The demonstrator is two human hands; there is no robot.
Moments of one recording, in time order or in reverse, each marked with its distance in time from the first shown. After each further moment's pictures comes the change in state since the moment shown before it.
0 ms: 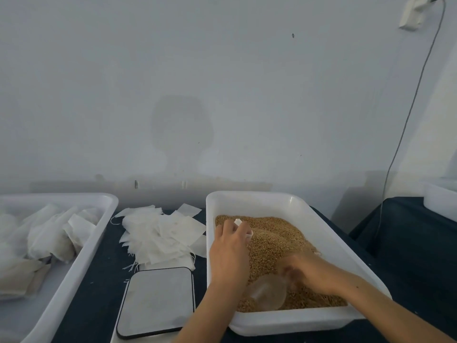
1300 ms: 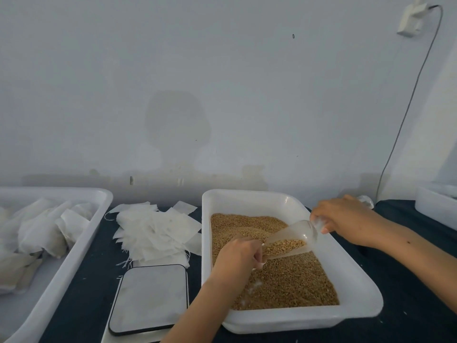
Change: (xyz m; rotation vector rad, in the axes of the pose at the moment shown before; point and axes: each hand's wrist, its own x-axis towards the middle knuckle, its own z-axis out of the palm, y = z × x) left_hand 0.003 -0.001 0.007 -0.082 -0.413 0.250; right_hand -0.026 0.005 -0.111 -0.490 0.125 0.199
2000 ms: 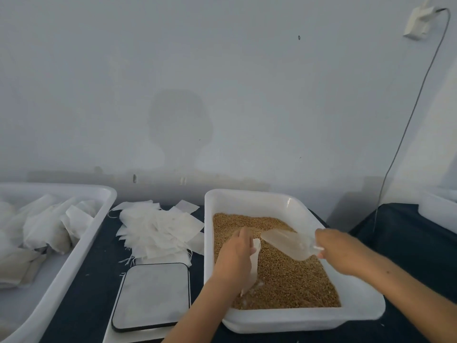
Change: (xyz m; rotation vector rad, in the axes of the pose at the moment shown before) left_hand -0.001 -0.003 0.009 -0.097 0.188 -0.179; right_hand -0.014 -0.032 0.043 0.132 -0.123 0.176
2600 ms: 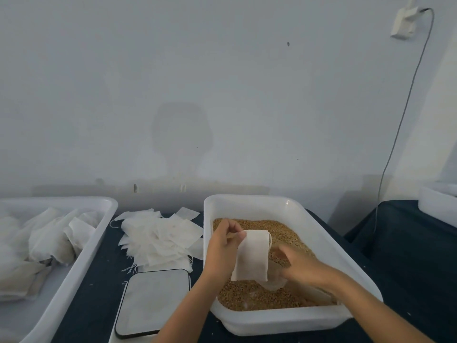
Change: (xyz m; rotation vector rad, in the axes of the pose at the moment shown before) left_hand 0.003 0.002 -0.025 -0.670 0.131 -0.196; right_hand 0.016 -0.039 0.041 0.717 -0.129 -0.159
